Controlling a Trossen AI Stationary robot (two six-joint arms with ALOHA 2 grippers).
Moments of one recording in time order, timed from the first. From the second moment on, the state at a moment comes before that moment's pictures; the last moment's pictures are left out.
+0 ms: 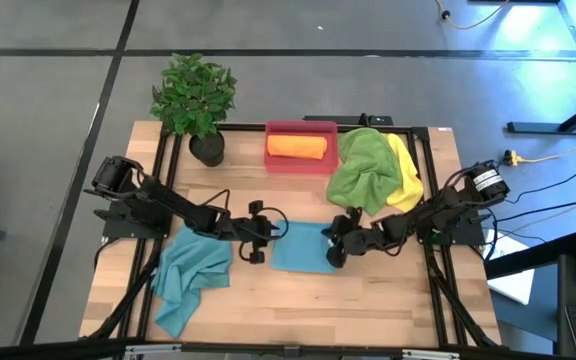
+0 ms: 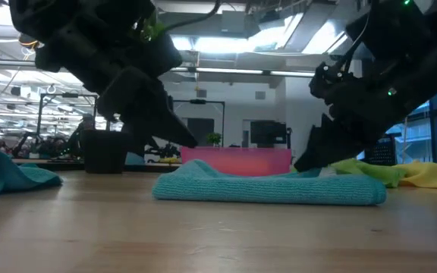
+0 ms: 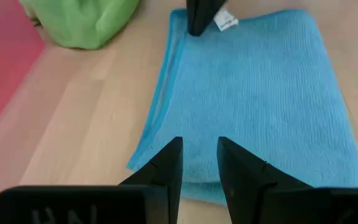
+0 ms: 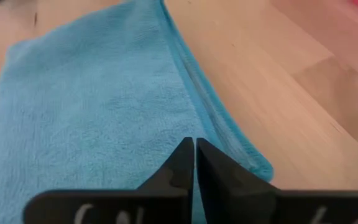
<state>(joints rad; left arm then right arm) -0.23 1.65 0.64 0.37 -0.35 -0.10 0.34 1.64 0.53 0.34 0.51 0.60</state>
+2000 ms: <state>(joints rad) -0.35 1.74 0.92 0.38 -0.28 0.19 0.44 1.35 0.53 0.29 0.59 0.49</state>
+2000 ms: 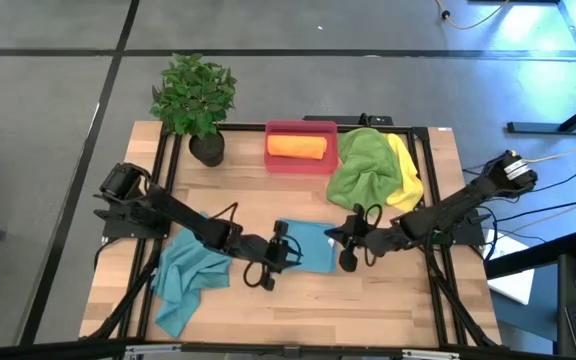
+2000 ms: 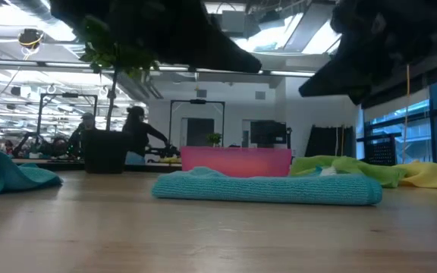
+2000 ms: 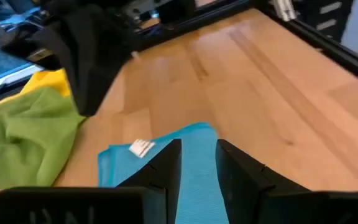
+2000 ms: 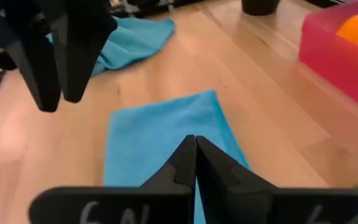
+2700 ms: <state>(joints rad) -0.39 1.74 0.99 0.24 -0.36 0.12 0.47 1.37 0.53 0.42 0.48 0.35</state>
